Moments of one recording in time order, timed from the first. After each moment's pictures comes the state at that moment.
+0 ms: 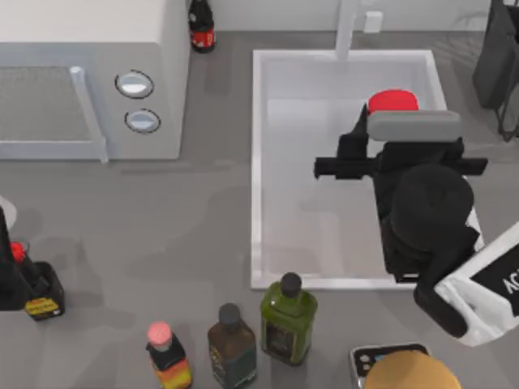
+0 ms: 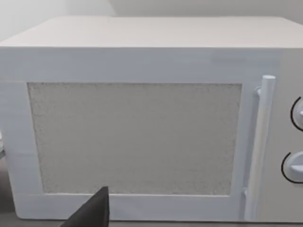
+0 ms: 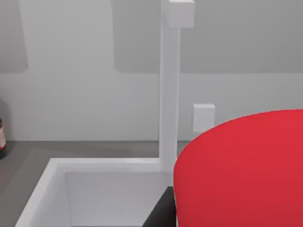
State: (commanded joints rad) left arm 0.00 0.00 0.00 0.00 0.00 0.00; right arm 0.65 2.01 0.65 1.34 0.69 0.02
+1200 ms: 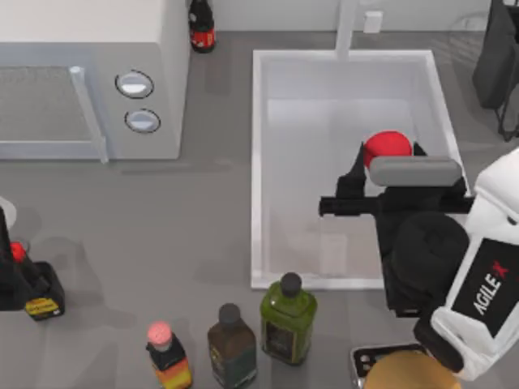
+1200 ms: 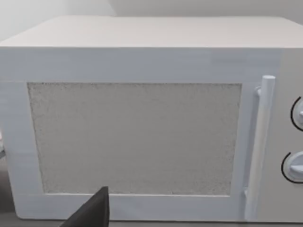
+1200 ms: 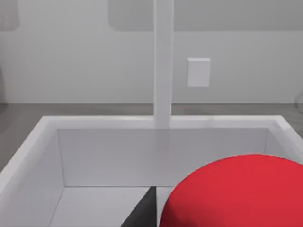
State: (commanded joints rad) left arm 0.00 0.00 0.00 0.00 0.00 0.00; right arm 0.65 2.23 0.61 1.61 0.68 0.02
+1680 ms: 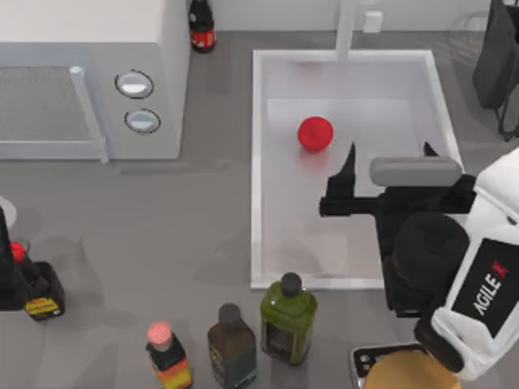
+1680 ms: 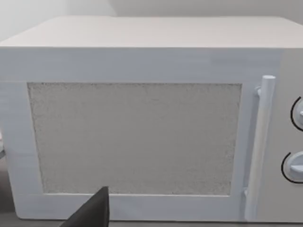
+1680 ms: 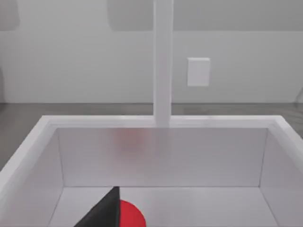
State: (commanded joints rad) left arm 0.00 0.00 0.00 0.00 0.00 0.00; right arm 0.65 2.23 0.61 1.61 0.68 0.02
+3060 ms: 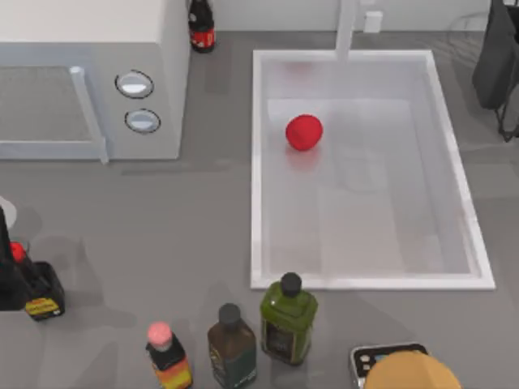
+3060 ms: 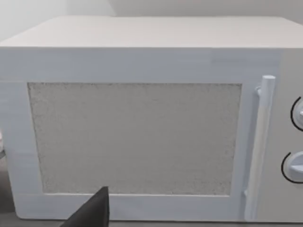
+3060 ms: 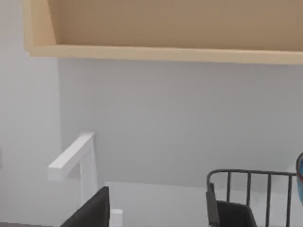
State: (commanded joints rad) left arm 0.00 0.00 0.00 0.00 0.00 0.00; right arm 0.11 0.83 0.27 0.72 0.02 -0.01
